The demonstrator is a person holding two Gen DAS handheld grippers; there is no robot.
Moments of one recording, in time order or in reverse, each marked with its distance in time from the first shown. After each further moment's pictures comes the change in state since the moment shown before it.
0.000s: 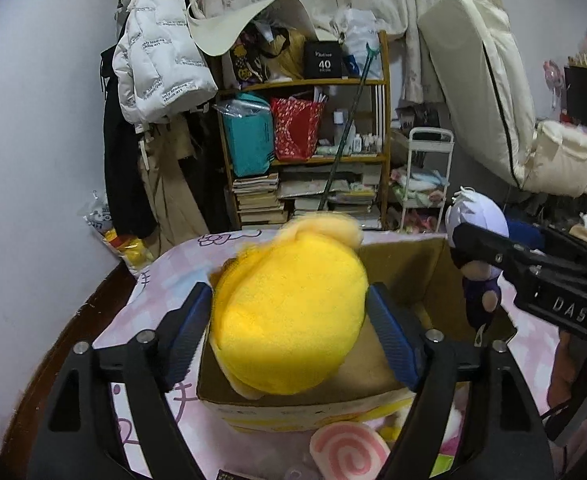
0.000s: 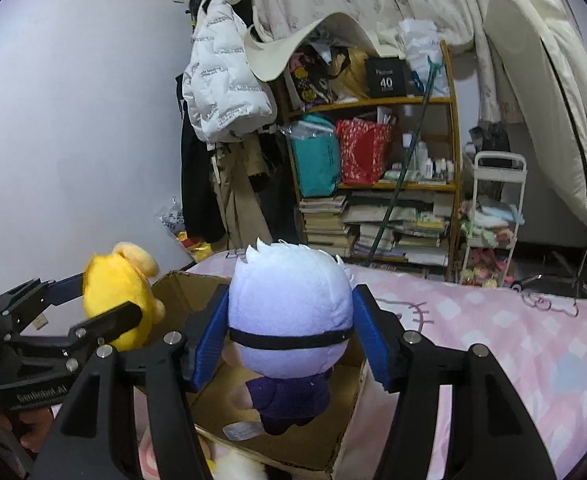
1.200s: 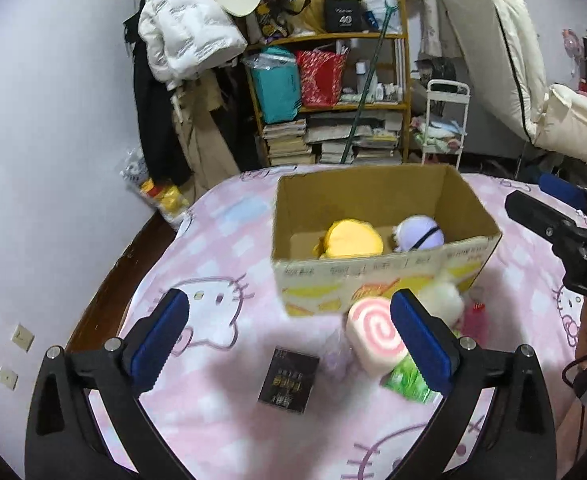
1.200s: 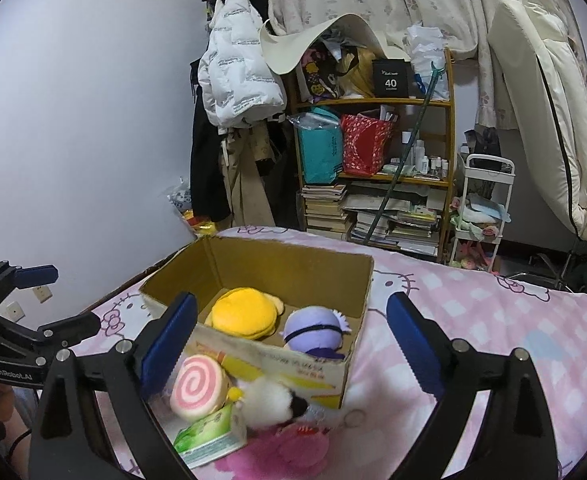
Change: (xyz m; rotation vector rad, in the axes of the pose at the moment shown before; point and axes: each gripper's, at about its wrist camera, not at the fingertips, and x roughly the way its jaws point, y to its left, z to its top) left arm -0.087 0.025 -0.034 -0.003 0.216 0.087; right arm -0.076 0.034 -0.023 -0.065 0.040 -0.027
